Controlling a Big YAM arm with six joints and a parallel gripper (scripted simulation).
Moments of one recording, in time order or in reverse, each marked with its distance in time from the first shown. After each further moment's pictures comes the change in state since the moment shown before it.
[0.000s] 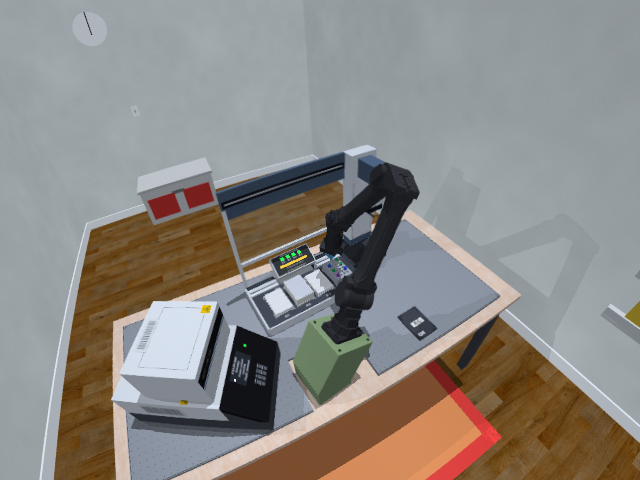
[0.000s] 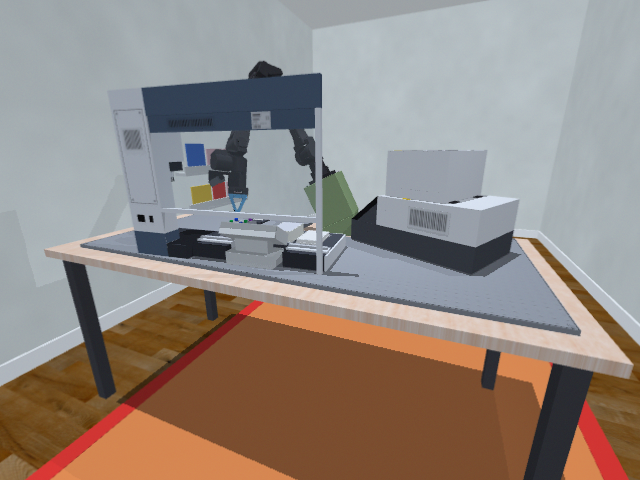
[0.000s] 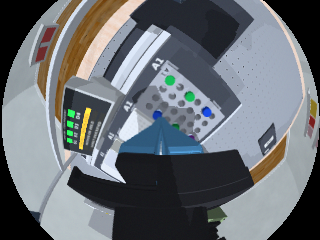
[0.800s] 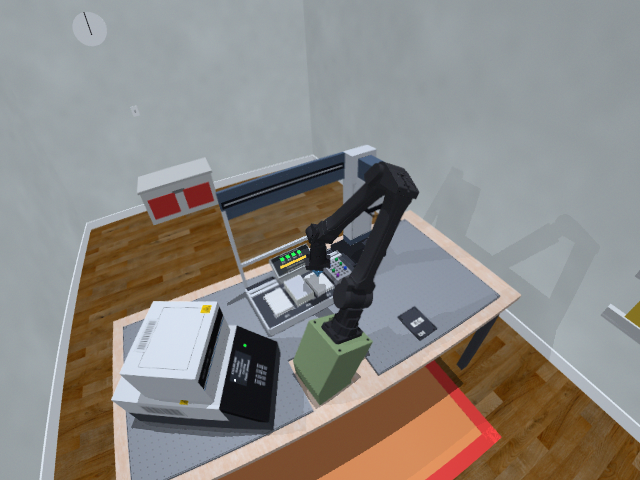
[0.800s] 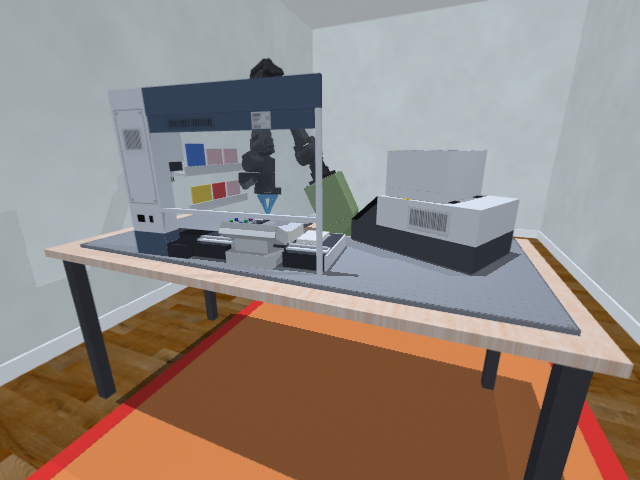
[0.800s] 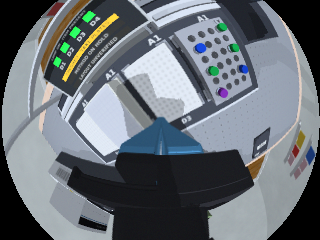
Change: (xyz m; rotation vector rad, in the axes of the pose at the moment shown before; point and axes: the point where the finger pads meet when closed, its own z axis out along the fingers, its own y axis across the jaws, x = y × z) arm 0.112 0.025 -0.008 0.010 0.072 -0.337
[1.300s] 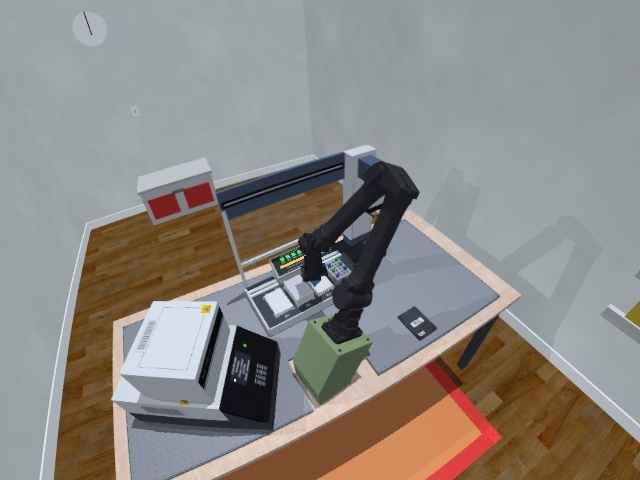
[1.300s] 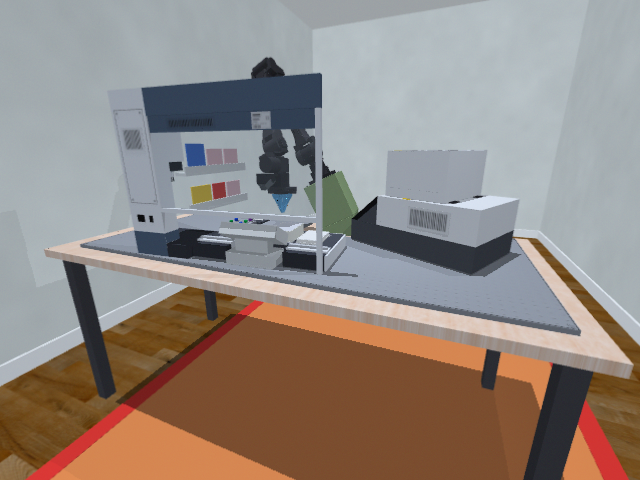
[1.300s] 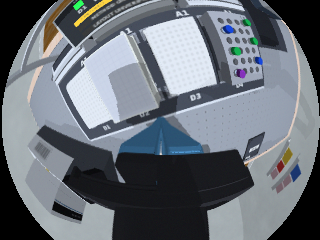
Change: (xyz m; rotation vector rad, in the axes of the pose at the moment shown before) arm 0.059 0.012 -0.003 0.013 0.043 -0.220
